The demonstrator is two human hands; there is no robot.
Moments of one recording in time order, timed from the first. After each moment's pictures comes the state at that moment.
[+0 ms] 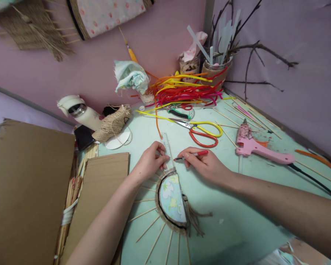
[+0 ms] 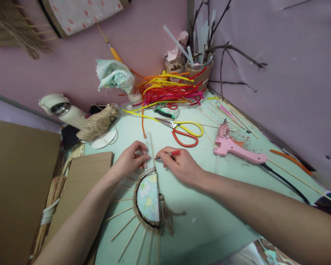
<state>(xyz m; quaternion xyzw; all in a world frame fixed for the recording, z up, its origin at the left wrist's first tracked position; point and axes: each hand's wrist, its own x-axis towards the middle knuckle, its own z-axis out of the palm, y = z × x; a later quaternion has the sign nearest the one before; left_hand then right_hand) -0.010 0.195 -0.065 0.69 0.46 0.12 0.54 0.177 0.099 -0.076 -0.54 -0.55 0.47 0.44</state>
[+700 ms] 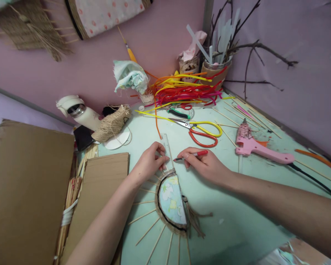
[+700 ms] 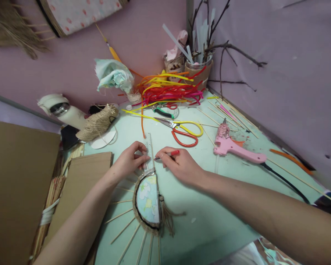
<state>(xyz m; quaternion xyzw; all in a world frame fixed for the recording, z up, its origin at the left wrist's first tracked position) -0.010 0.194 -0.062 0.70 0.47 0.10 0.53 0.178 0.099 -0.076 -0.54 -0.55 0.47 0.43</state>
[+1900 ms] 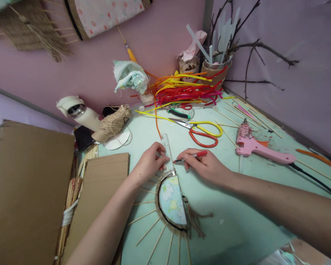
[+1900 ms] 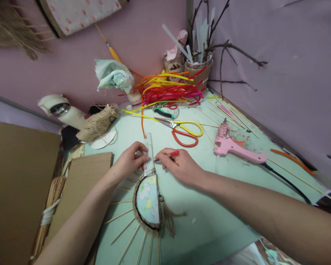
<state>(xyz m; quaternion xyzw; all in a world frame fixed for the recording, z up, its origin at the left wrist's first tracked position) -0.011 0.195 -0.064 0.70 0.47 0.10 0.52 0.178 0.098 -0.074 -0.54 -0.56 0.47 0.42</state>
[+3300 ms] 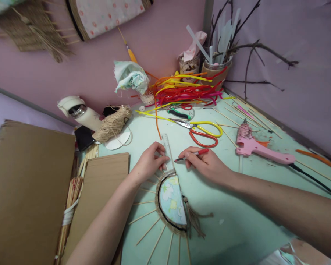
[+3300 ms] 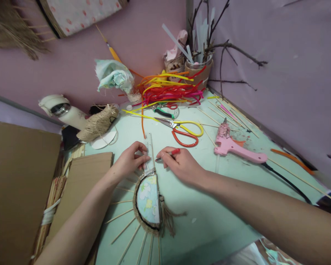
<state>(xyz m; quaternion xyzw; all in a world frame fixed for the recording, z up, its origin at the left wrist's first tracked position) -0.009 0.194 -0.060 0.68 0.48 0.11 0.54 0.179 0.100 -0.079 -0.55 -0.55 0.46 0.43</state>
